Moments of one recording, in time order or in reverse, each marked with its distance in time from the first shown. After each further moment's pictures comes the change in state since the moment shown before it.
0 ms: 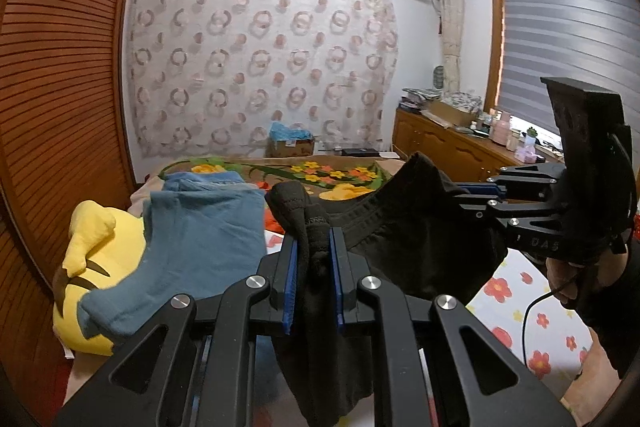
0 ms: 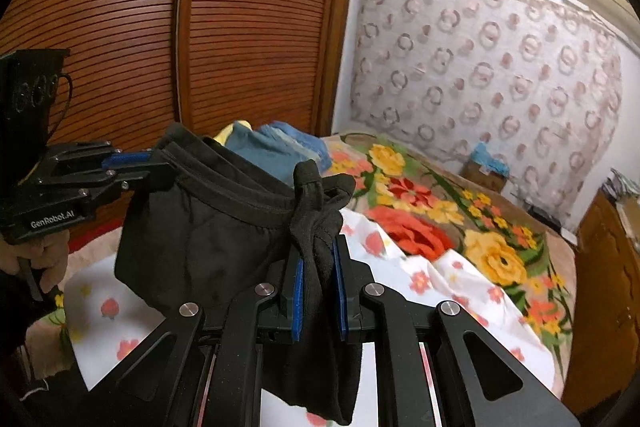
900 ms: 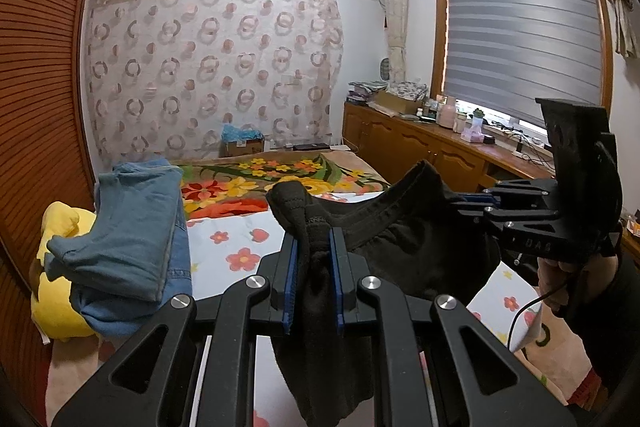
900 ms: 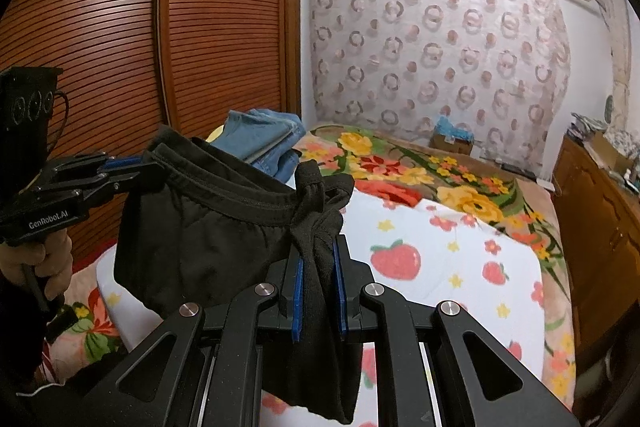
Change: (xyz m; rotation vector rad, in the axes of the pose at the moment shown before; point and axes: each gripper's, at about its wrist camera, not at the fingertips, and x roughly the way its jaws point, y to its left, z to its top) left arm -0.063 -0.077 -0.034 0.078 0.003 -0.153; right arm -0.126 0.053 -0.084 0.177 -0.026 -0.096
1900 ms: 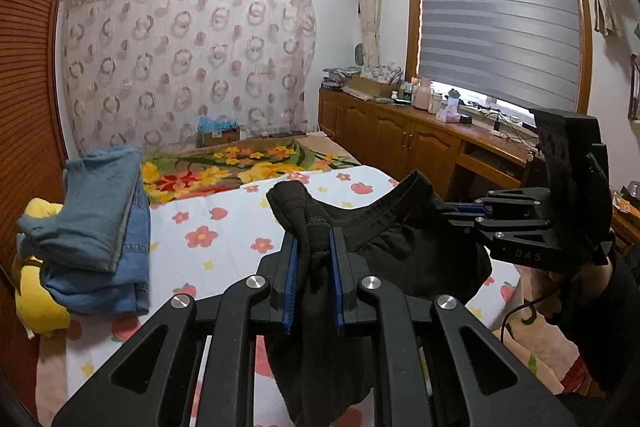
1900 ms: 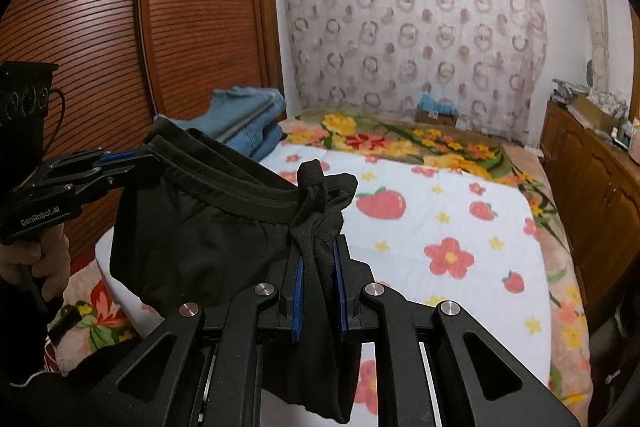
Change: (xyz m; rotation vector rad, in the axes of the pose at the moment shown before) left arm -0.008 -0.050 -0.019 0.048 0.040 -0.070; right arm -0.030 0.013 -0.047 0.096 0.016 -0.041
